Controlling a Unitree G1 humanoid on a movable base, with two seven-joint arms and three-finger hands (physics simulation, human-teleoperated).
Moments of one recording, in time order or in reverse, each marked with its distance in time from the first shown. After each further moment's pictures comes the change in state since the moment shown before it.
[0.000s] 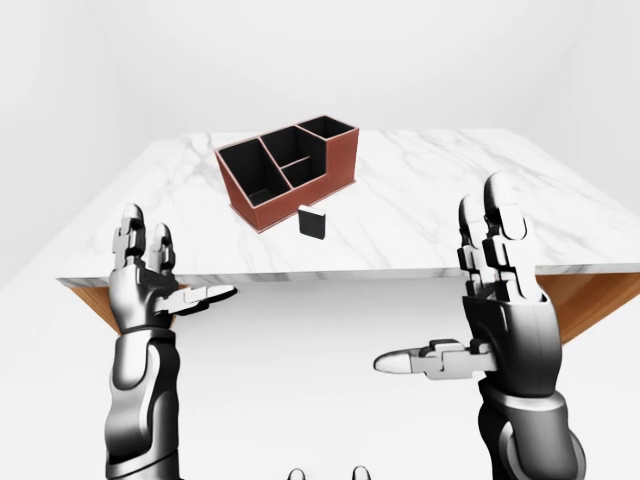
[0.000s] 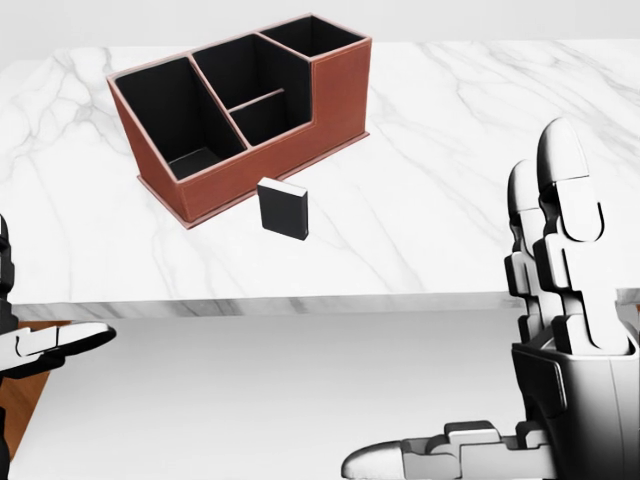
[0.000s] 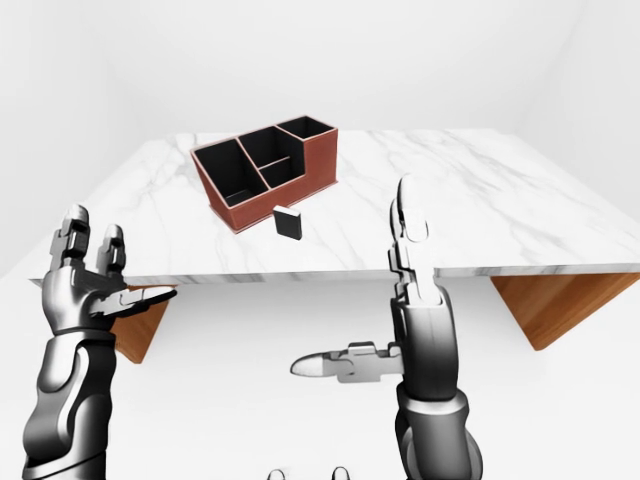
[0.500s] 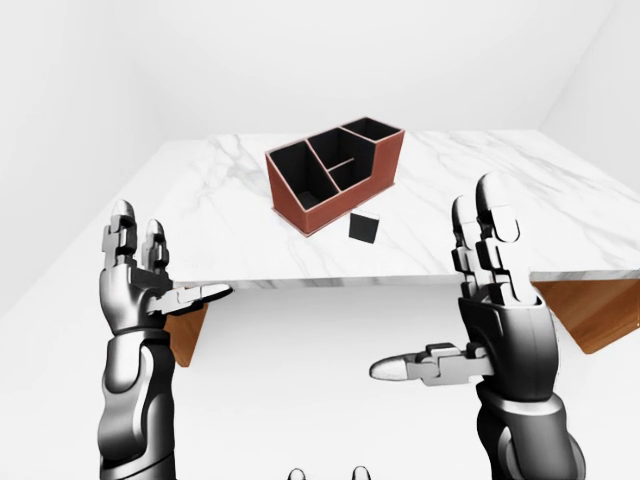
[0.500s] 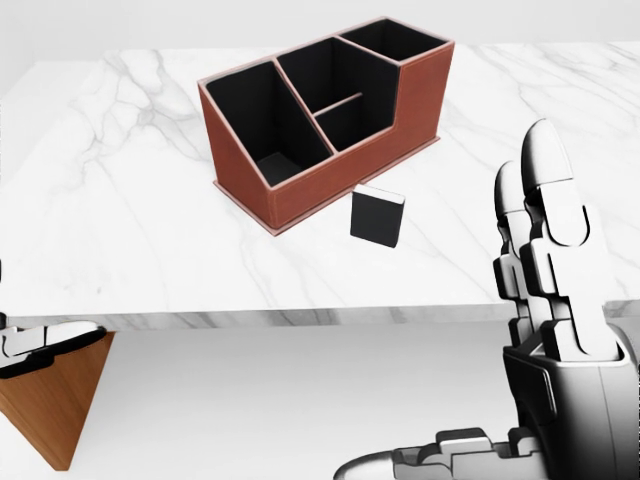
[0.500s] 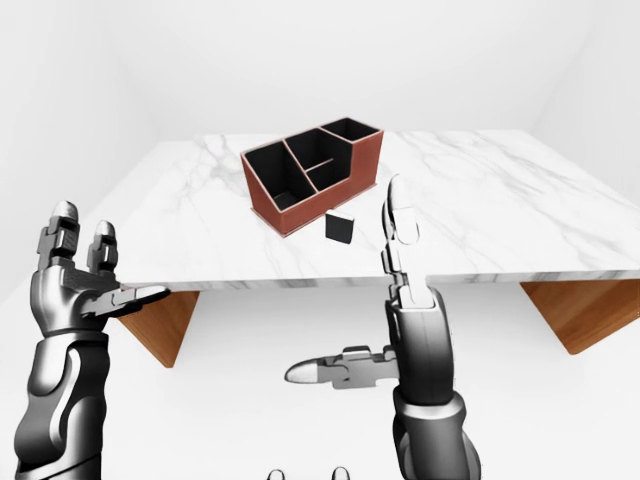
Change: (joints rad) left arm 0.005 0.006 0.017 -0.033 -0.013 0.000 0.000; right arm 0.007 -0.007 0.026 -0.013 -0.016 0.000 0.012
